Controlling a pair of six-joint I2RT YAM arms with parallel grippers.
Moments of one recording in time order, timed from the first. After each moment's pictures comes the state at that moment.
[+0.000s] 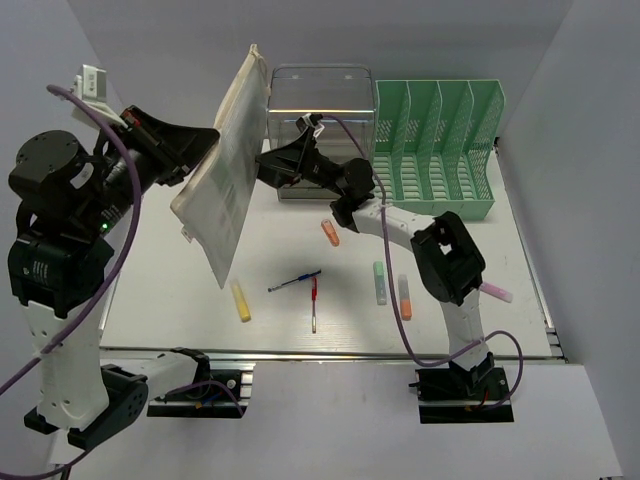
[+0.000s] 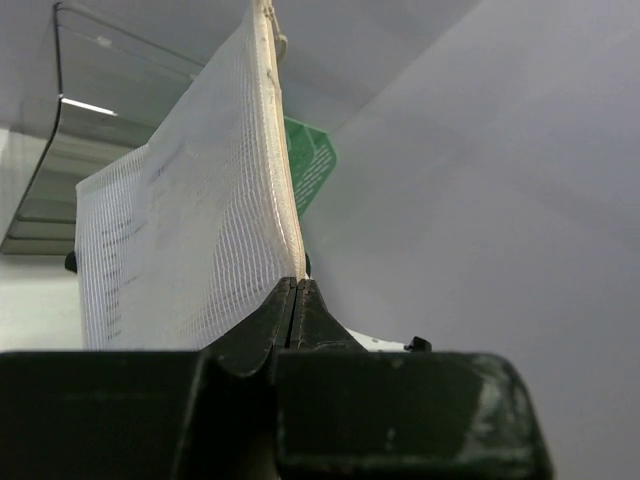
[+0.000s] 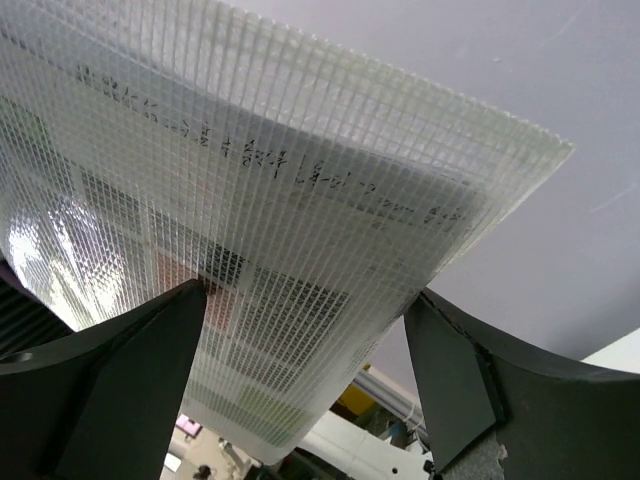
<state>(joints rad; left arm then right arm) -0.31 1.17 2.09 -0.90 0.17 -0.73 0.73 2.09 1.56 1.22 -0.64 1.66</state>
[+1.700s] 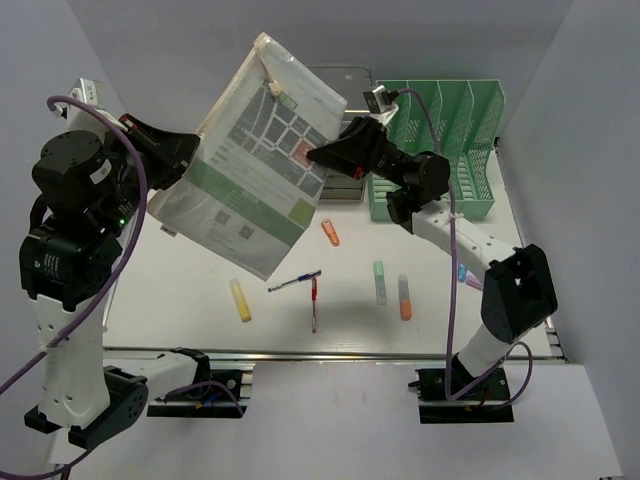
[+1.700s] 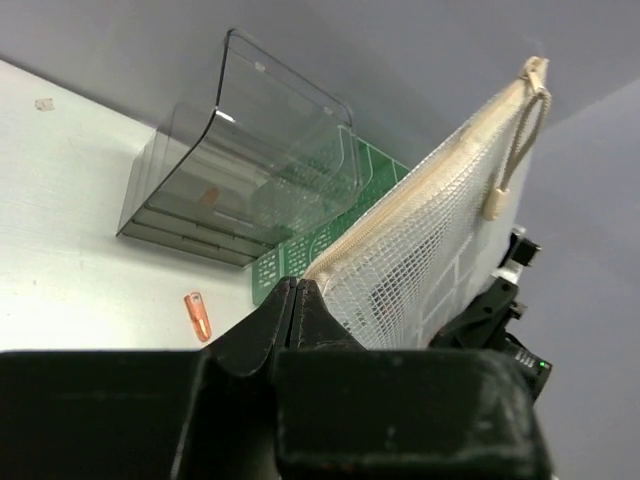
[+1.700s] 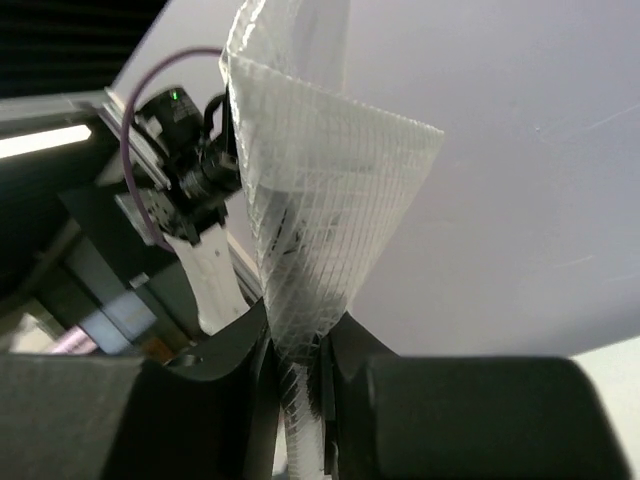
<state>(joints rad) -0.30 1.15 2.04 -0.96 -0.10 -0.74 0.58 1.65 1.32 1.22 -0.78 1.50</state>
